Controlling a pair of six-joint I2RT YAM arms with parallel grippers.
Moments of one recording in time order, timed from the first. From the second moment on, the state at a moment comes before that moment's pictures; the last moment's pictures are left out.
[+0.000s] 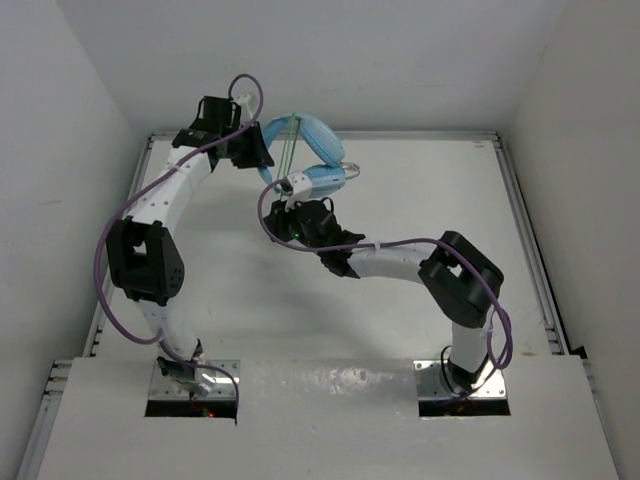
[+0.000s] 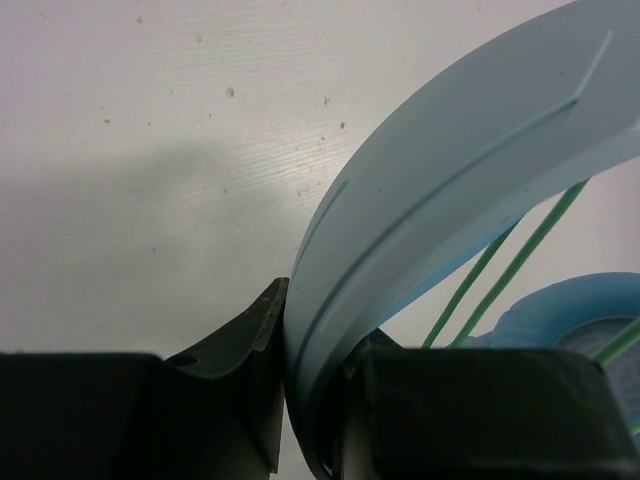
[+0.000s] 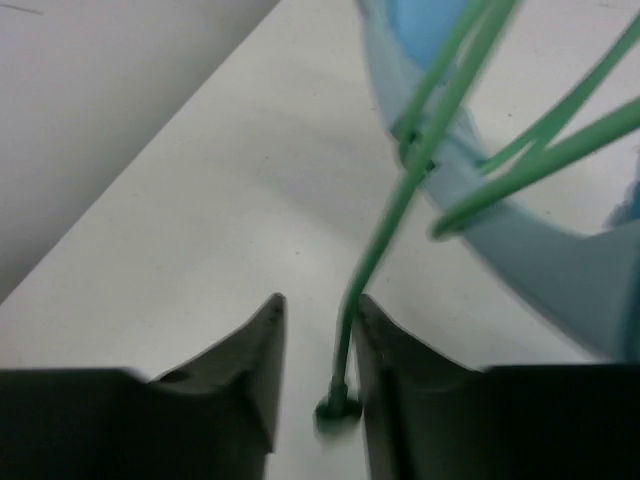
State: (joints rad) left arm -0.17 1.83 1.73 -0.65 0.37 -0.27; right arm 0.90 1.88 1.12 0.55 0.15 0.35
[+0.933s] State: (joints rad) left arm 0.01 2.05 1.95 -0.68 0.25 -0.24; right arm 0.91 1.59 0.69 0.55 0.10 0.15
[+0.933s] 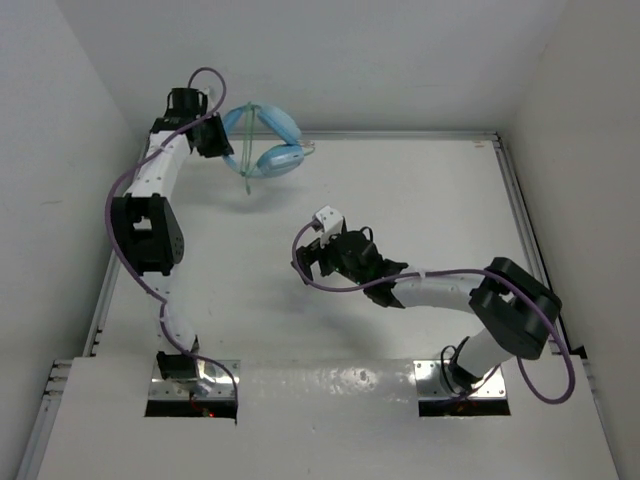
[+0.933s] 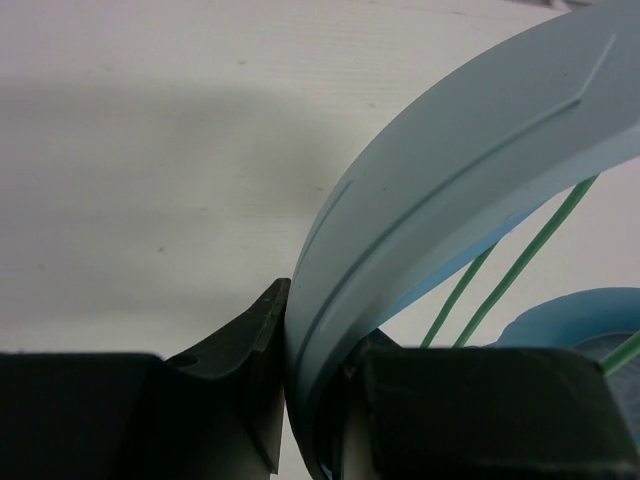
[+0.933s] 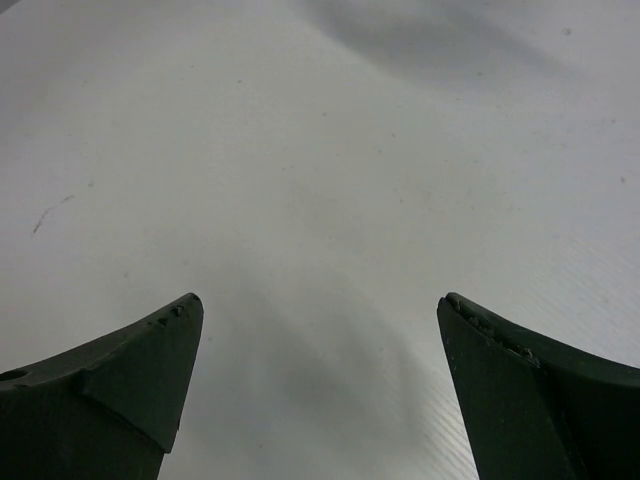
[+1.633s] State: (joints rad) left arm 0.43 2.44 2.23 -0.67 0.14 -0.41; right arm 0.91 1.16 0.52 0.33 0.39 0.03
